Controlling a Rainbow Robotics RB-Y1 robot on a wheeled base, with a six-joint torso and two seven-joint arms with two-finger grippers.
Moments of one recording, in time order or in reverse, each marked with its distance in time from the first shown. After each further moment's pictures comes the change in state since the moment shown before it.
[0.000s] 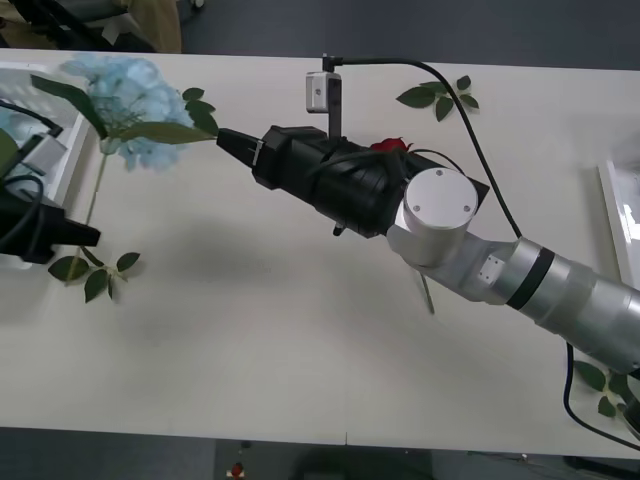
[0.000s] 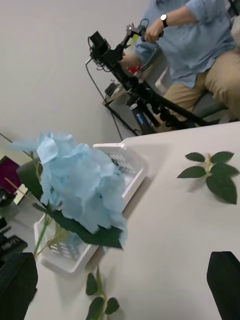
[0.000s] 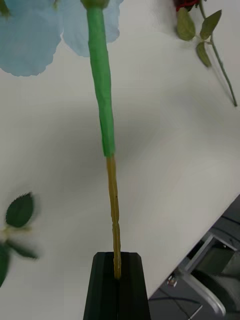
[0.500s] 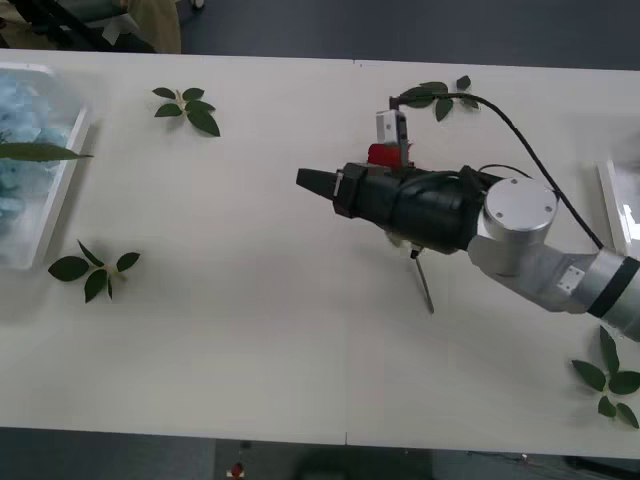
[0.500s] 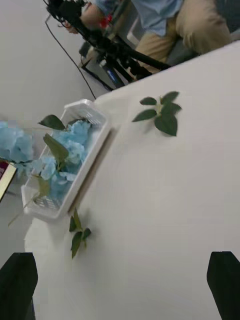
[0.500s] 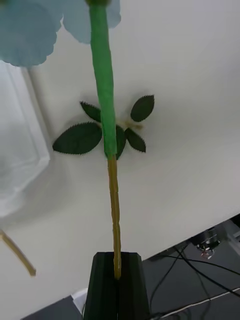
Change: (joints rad) right arm 0.084 -0.243 -0.002 -0.010 -0.102 0.181 -0.096; left arm 0.258 -0.002 0.406 0.024 -0.237 0.210 -0.001
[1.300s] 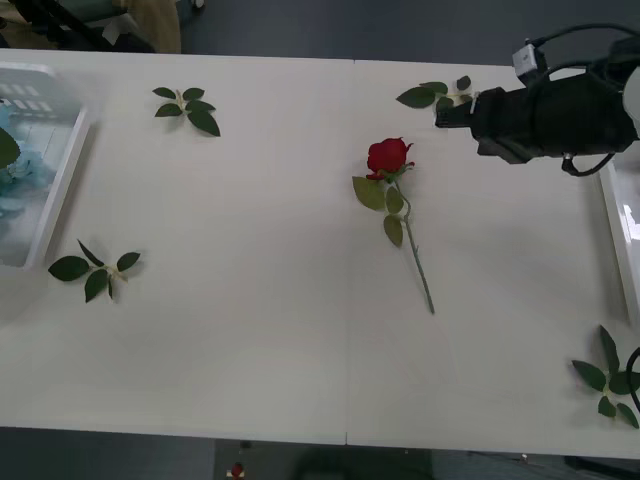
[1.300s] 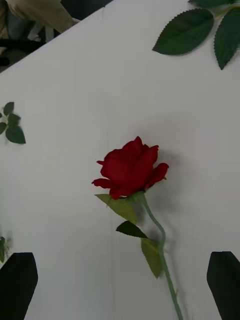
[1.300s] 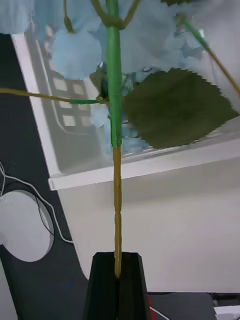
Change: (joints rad) right arm -0.012 0.049 -0.726 0.100 1.075 0.947 -1.016; left arm 0.173 -0.075 0.183 0.038 -0.500 -0.373 -0.207
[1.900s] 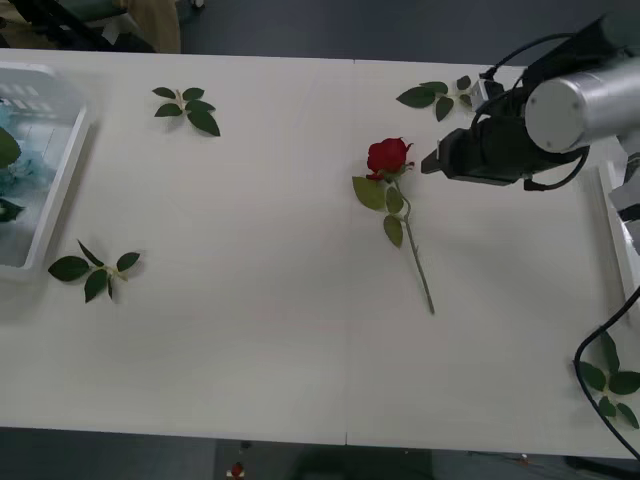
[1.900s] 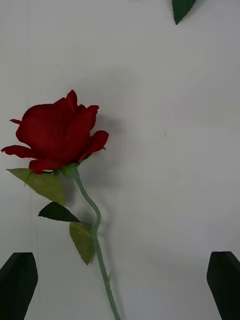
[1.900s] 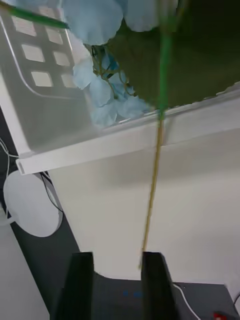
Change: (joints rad) right arm -0.040 0.132 0.095 -0.053 0.465 0.205 -0.063; left arm -0.092 0.000 -0.190 0.144 -0.139 -0.064 0.001
